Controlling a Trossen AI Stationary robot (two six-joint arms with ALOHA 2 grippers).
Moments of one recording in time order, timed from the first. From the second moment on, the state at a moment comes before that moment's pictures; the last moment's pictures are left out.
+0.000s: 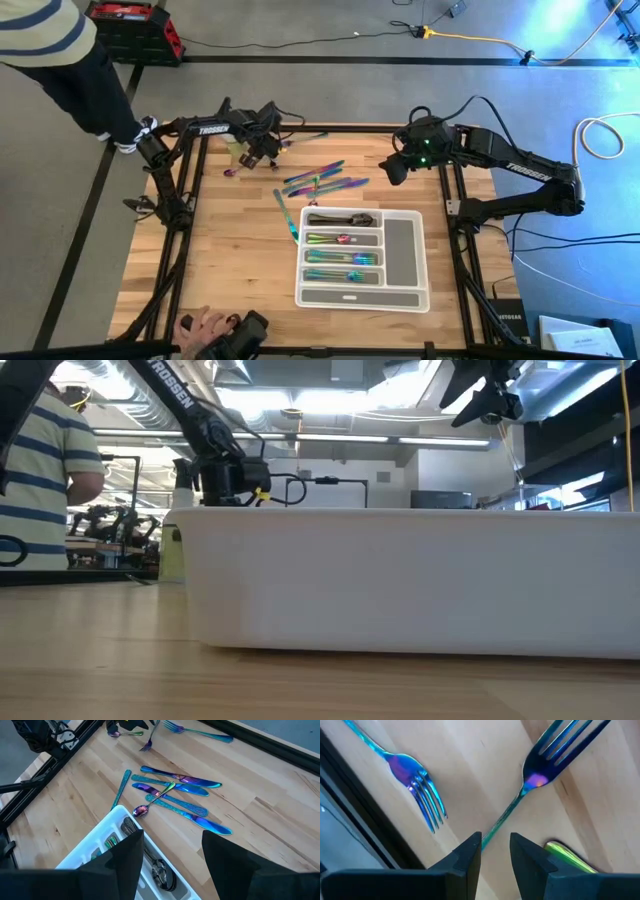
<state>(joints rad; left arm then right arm) 0.77 1.82 1.16 -0.64 -0.10 1.36 -0.31 1.08 1.21 -0.91 -0.01 0.58</state>
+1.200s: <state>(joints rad) 0.62 1.87 1.16 -0.73 -0.07 1.02 -0.31 1.08 1.21 -0.91 0.00 0.60</state>
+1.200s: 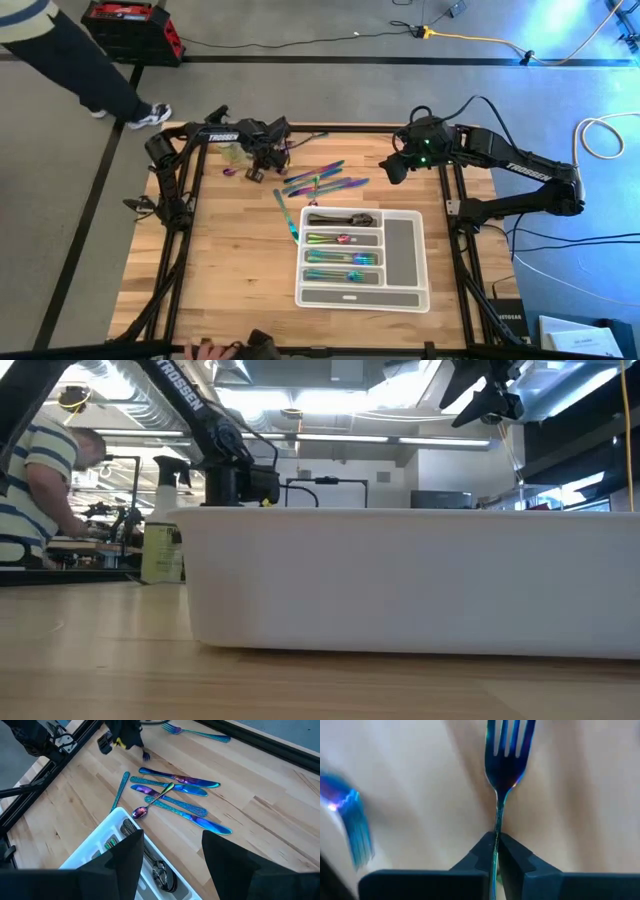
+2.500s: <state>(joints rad) -0.05 1.86 1.69 -0.69 0.11 -0.18 0.02 1.04 1.21 -1.23 0.14 0.45</state>
